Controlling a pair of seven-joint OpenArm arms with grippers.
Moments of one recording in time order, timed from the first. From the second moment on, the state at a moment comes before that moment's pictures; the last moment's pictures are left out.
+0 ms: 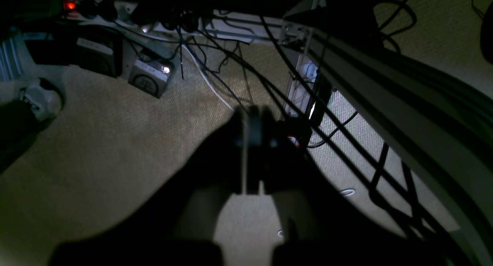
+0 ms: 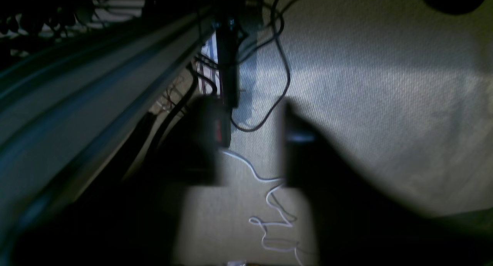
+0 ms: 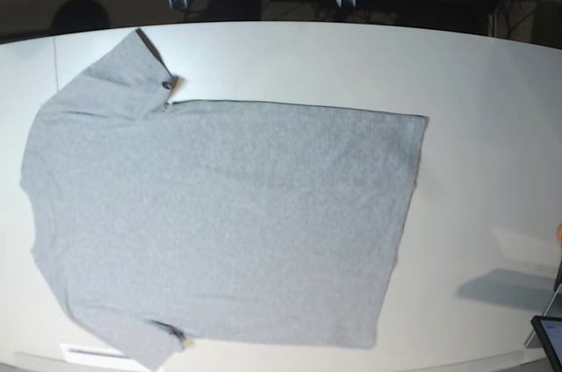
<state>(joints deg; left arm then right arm) 8.2 -0.4 -7.0 12.5 -1.5 -0.2 -1.7 -4.8 -1.8 1.3 5.4 -1.5 1.5 6.2</state>
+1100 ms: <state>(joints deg) 28.9 -6.6 -7.6 41.3 -1.9 -0.3 -1.1 -25.7 -1.3 1.6 34.4 -1.5 1.1 2.8</state>
